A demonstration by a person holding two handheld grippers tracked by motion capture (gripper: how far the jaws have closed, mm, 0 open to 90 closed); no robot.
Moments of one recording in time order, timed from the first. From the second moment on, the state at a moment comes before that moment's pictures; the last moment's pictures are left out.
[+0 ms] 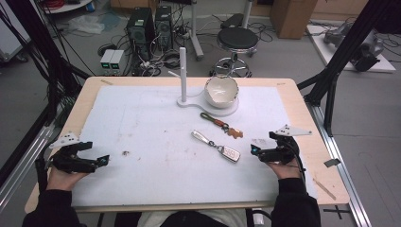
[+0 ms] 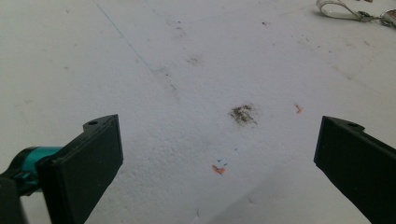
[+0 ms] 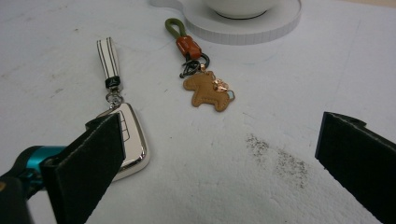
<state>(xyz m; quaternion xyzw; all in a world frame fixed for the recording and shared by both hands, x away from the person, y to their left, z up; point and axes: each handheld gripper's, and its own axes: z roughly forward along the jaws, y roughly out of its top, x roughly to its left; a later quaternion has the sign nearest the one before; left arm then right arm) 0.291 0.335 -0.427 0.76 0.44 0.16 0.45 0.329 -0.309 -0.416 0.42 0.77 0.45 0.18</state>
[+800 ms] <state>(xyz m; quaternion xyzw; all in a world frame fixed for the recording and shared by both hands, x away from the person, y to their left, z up) 0.289 0.337 -0.429 0.76 0.44 0.16 0.45 0.332 -0.302 -0.417 0.42 0.77 0.44 0.18</state>
